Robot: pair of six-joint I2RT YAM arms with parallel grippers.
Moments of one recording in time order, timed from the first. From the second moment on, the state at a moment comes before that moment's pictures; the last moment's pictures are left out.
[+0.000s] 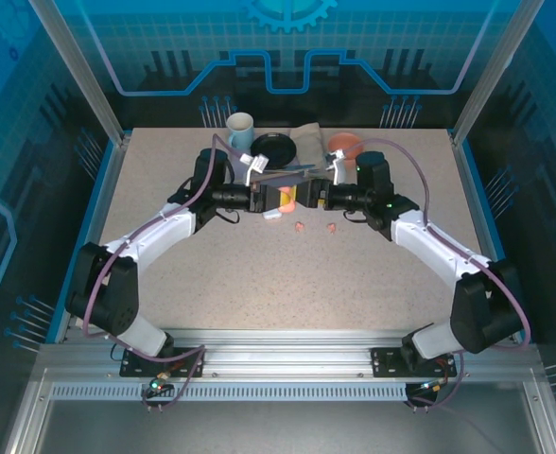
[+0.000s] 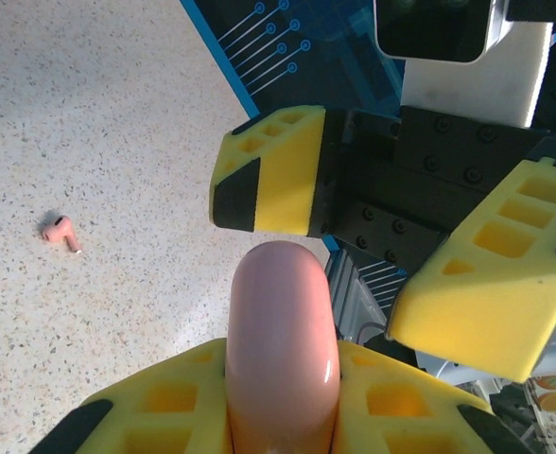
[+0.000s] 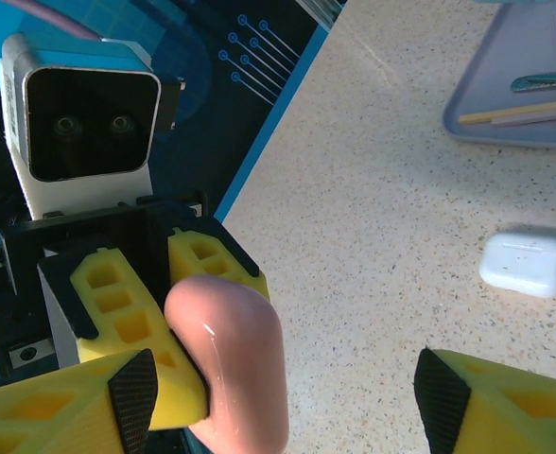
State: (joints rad) left arm -0.35 1.56 1.09 0.01 0.98 -0.58; right arm 0.40 1.45 1.05 -0.04 -0.70 0.58
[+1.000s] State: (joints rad) left arm -0.35 1.55 1.11 -0.03 1.00 -0.55; right arm 0.28 1.38 0.92 0.01 -0.80 0.62
